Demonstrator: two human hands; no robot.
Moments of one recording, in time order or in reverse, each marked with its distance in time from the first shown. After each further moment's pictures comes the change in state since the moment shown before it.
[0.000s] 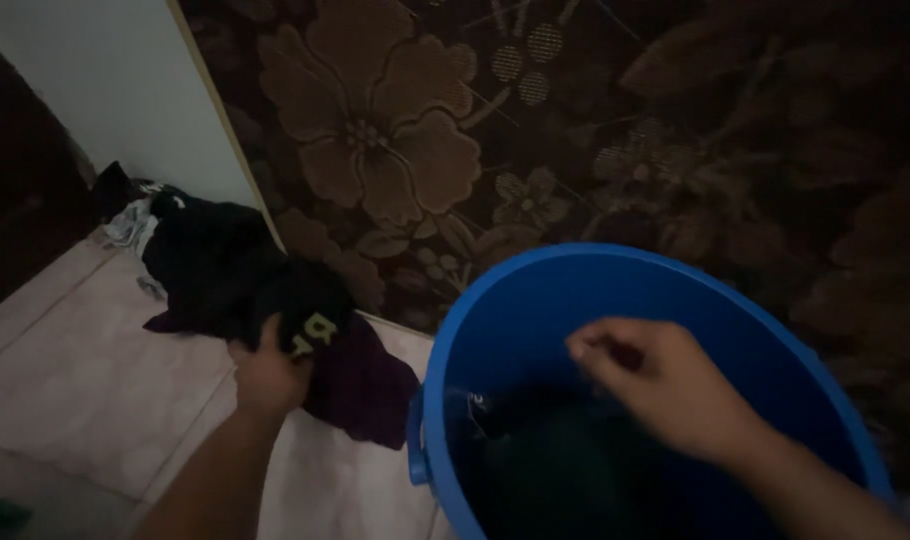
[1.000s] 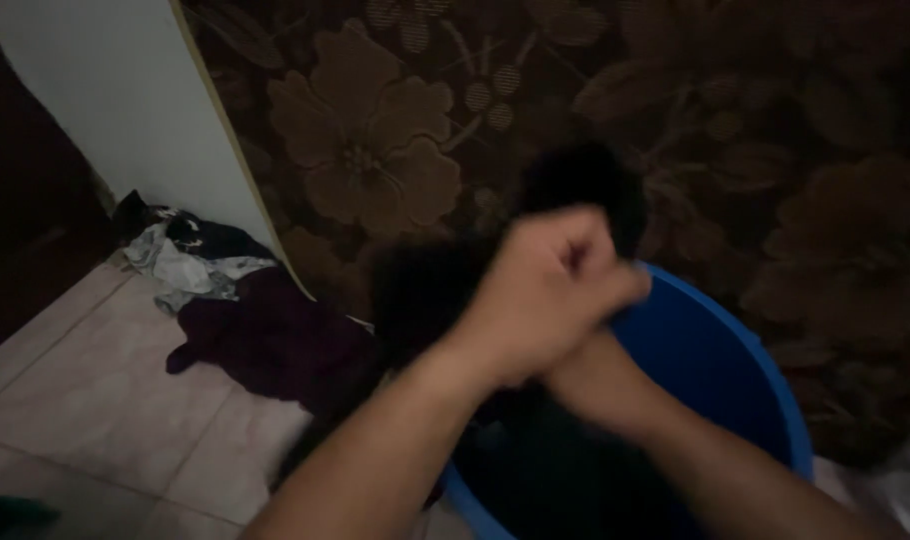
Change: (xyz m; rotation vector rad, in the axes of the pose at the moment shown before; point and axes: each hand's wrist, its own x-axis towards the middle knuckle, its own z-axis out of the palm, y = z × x) left_hand -0.209 0.315 -0.167 -1.393 -0.594 0.949; right_hand -0.011 -0.018 0.019 0.491 -0.193 -0.304
